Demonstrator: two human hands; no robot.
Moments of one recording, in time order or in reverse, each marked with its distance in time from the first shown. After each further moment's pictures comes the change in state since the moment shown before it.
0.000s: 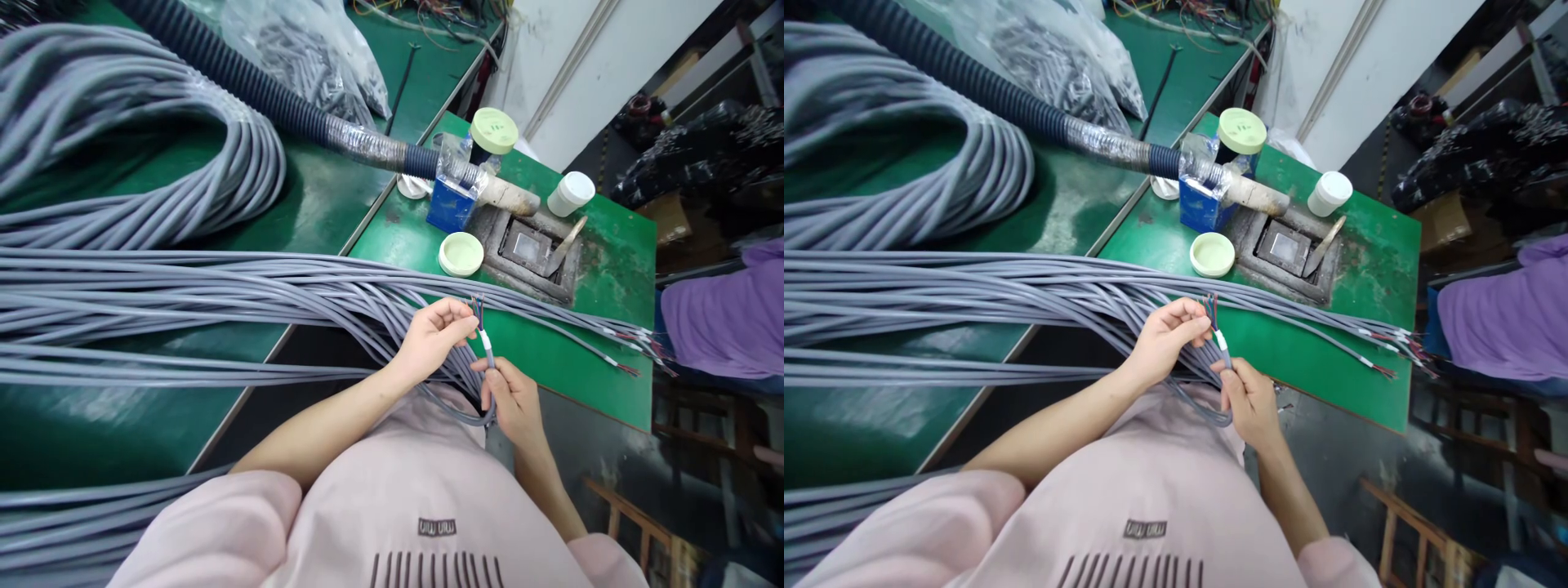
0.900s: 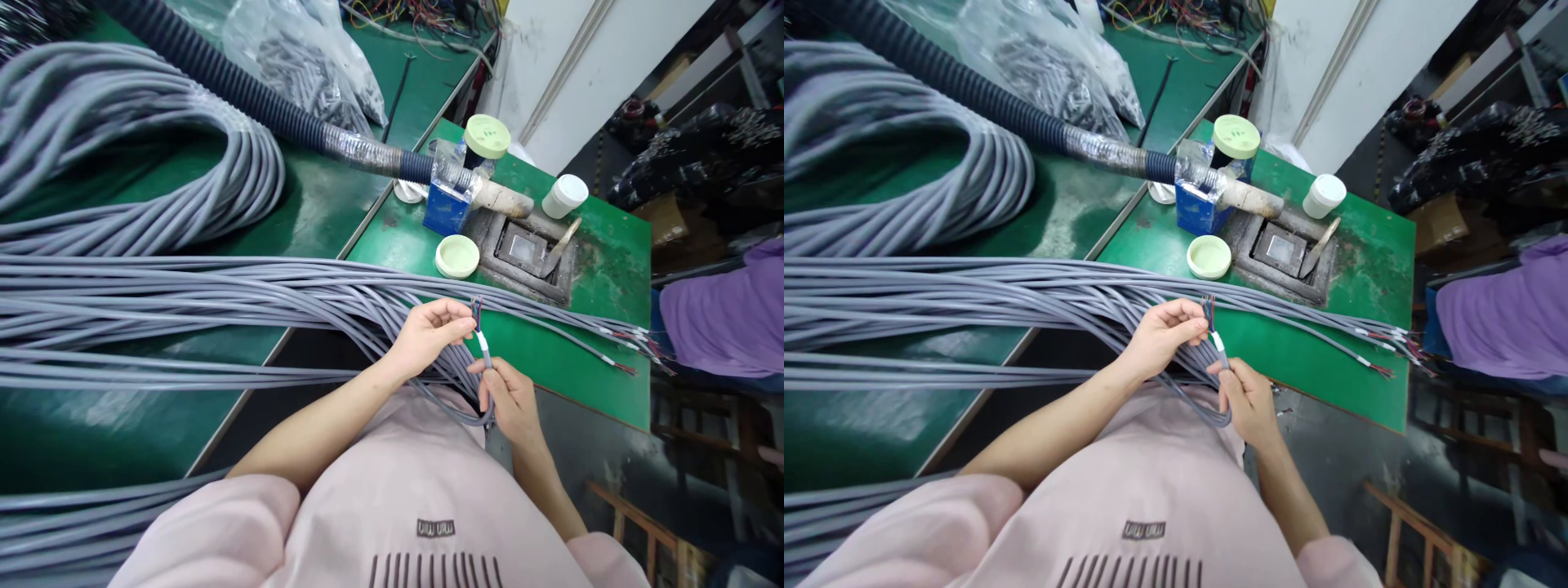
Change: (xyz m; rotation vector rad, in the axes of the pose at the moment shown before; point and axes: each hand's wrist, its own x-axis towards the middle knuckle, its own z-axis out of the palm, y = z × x) left_hand 0.009 -0.003 -0.008 -0.060 -0.069 -0.041; right_hand 0.000 0.008 0.000 0.123 -0.023 0.006
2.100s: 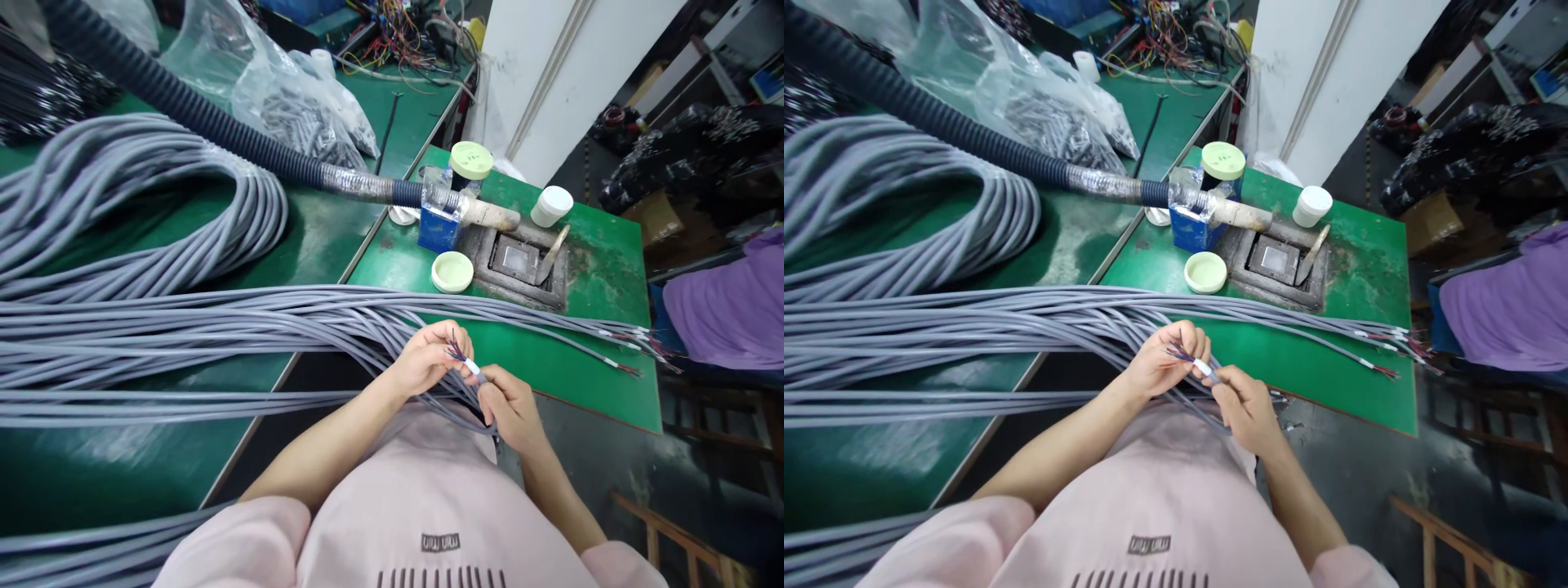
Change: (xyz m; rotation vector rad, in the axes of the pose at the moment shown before) left_hand -0.005 0.002 0.000 -0.274 -0.344 0.002; right_hand 0.003 -0.006 0.002 0.064 -0.053 -0.026
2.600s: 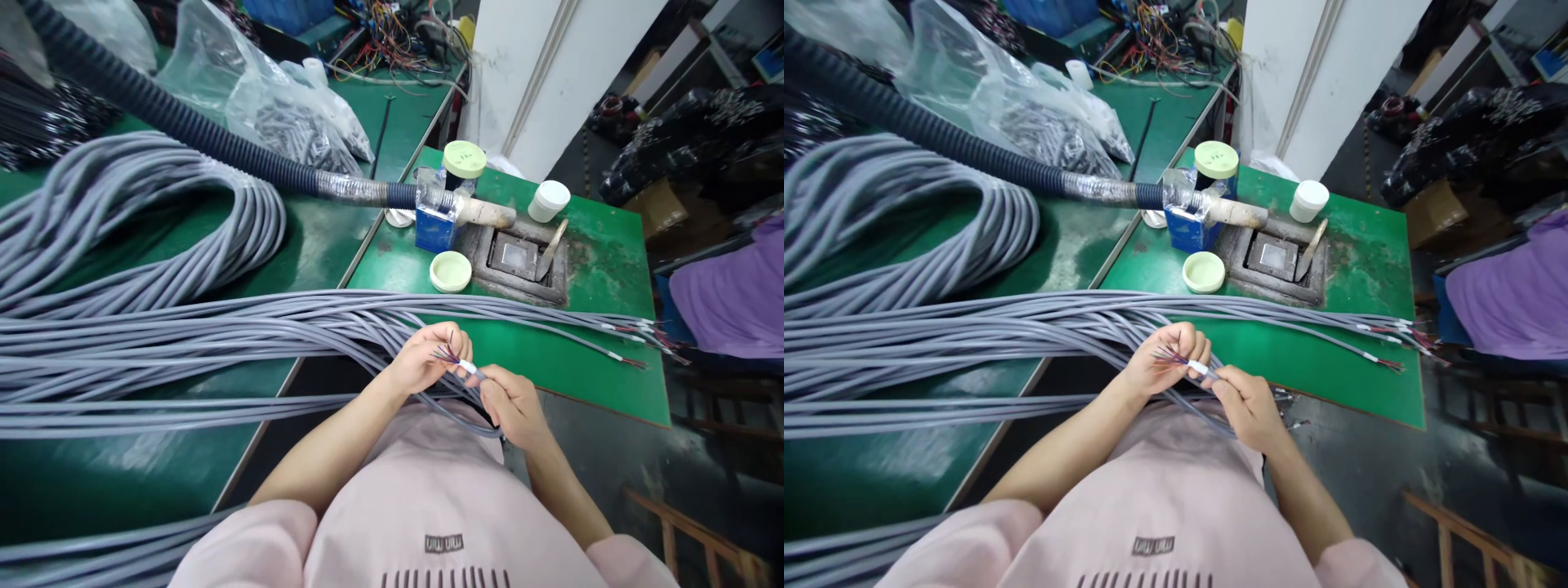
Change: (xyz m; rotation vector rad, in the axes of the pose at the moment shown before) left_hand 0.000 0.003 -0.004 0.013 -0.039 -0.069; right_hand 0.003 -0.004 0.000 -0.049 -0.010 -0.018
